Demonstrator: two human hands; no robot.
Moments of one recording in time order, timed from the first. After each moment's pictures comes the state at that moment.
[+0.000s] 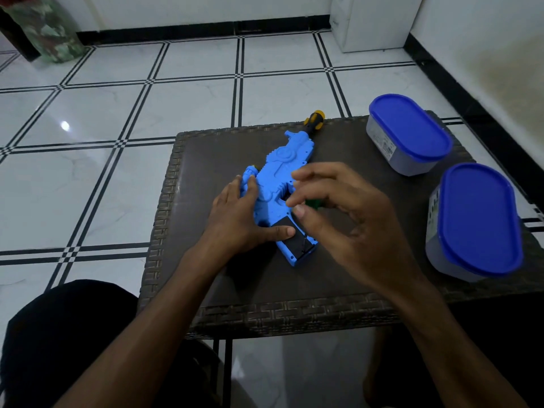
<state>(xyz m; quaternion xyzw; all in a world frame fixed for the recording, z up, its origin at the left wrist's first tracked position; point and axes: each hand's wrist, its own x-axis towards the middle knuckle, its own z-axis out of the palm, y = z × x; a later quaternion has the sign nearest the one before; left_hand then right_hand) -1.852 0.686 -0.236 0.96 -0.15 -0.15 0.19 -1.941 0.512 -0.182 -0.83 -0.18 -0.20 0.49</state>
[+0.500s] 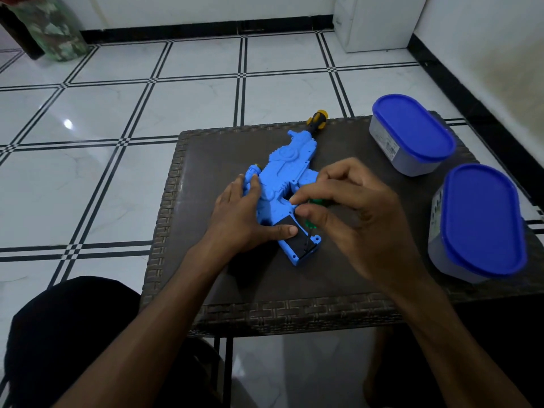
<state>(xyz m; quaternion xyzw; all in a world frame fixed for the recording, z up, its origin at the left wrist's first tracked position) -1.853 0.686 -0.234 0.96 -0.14 -0.16 0.19 -1.940 0.510 -0.181 -0.84 -0.16 -0.21 0.48</state>
